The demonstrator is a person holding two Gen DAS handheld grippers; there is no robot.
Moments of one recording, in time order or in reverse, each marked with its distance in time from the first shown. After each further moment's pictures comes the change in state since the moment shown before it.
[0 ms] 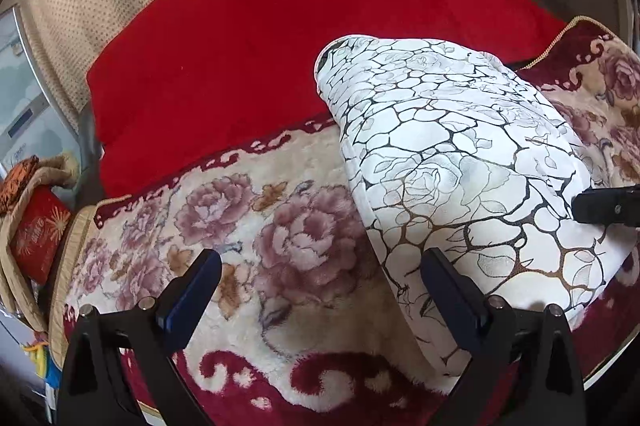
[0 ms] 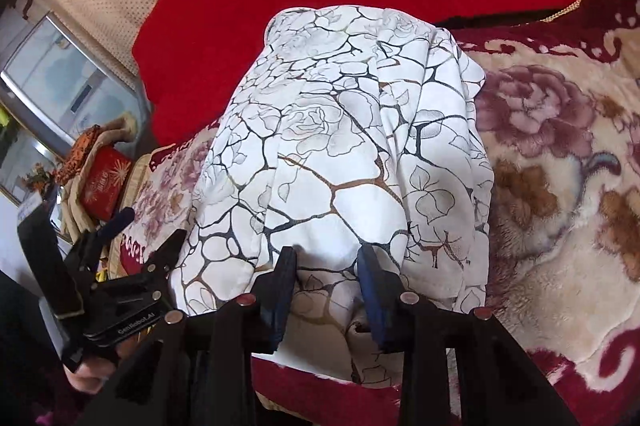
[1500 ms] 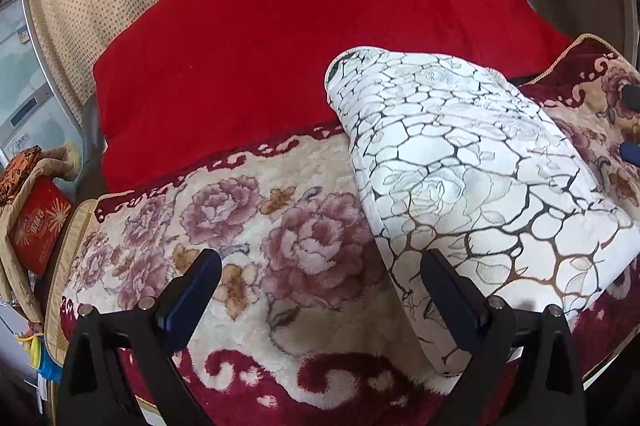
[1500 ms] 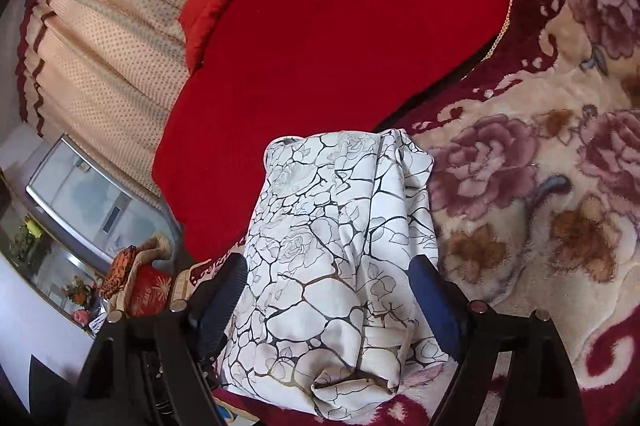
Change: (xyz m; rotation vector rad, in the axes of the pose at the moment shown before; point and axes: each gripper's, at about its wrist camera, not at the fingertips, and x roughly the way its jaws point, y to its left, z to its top) left arm -0.011 0.009 0.007 -0.035 -0.017 -0.004; right arm -0.078 -0.049 0.012 0.254 -0.342 0.130
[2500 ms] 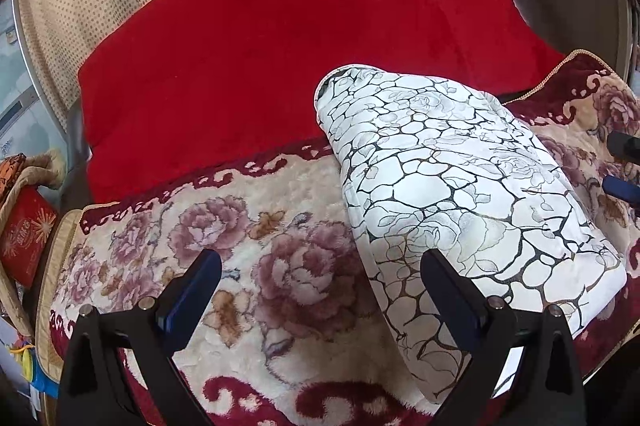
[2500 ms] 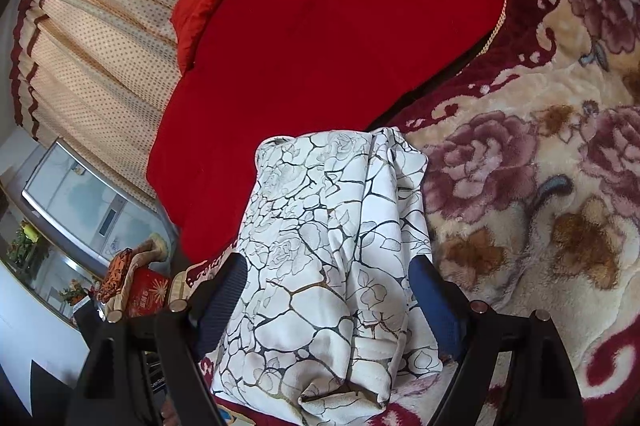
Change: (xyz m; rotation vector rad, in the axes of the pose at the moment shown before) left arm 0.009 0.004 0.023 -0.003 -0.008 -0.063; right arm 0.014 -0.009 0.004 0.018 0.015 -0.018
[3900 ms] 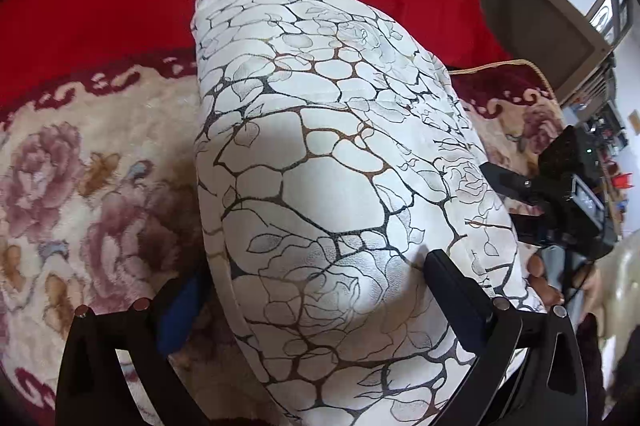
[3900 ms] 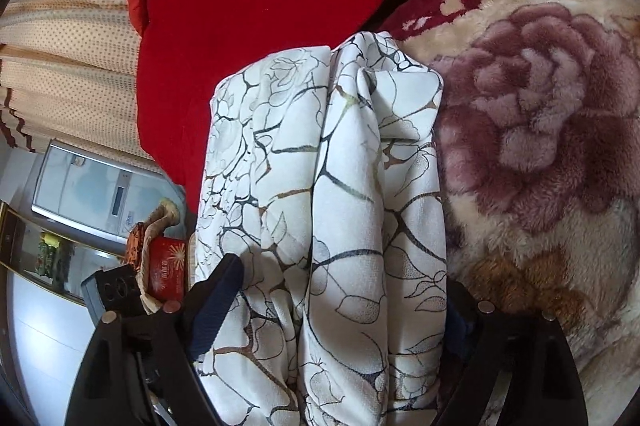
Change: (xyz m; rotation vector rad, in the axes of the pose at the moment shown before) left arm 0.094 -0.028 0.026 -0.162 0.326 -0.535; right arm 0.119 -0.053 0.025 0.138 0.316 0.097
